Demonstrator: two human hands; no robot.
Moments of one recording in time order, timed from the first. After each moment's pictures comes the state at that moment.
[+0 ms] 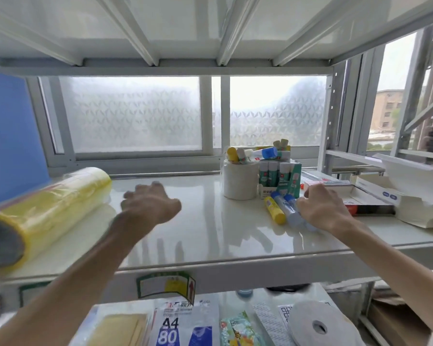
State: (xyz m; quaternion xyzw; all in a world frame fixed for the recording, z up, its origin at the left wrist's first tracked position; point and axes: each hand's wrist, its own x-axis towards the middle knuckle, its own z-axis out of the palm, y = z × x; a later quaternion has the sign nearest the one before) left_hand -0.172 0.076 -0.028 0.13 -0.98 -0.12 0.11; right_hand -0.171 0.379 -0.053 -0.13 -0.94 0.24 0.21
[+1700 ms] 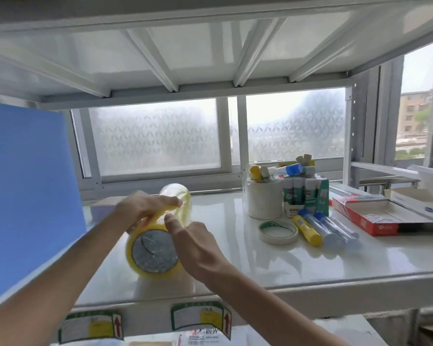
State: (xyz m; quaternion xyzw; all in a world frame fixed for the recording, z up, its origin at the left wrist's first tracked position) left_hand -0.182 0.012 0.018 0.18 -0.91 -0.36 0.03; right_hand -0.133 0.136 -0.051 0.18 -0.80 0.58 0.04
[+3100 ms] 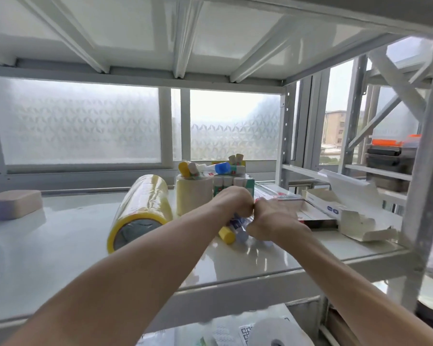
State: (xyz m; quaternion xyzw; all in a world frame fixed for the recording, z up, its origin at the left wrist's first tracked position) left_hand -0.225 0.317 0.002 -0.16 -0.98 -0.07 -0.07; right_hand -0.157 0.382 -0.026 -0.12 -0.98 0.10 0.11
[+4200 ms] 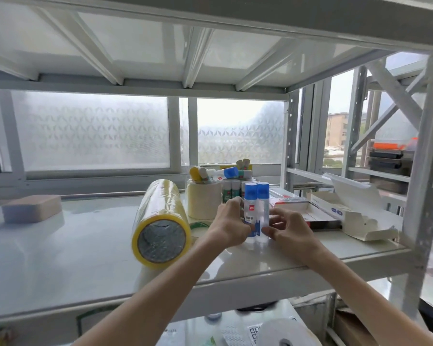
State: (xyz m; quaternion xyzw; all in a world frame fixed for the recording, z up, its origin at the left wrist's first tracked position) left_hand -0.190 0.265 -0.050 -0.25 -0.86 -0.43 0.09; right_hand -0.152 0.420 -0.074 0.04 -0.86 0.48 0.20
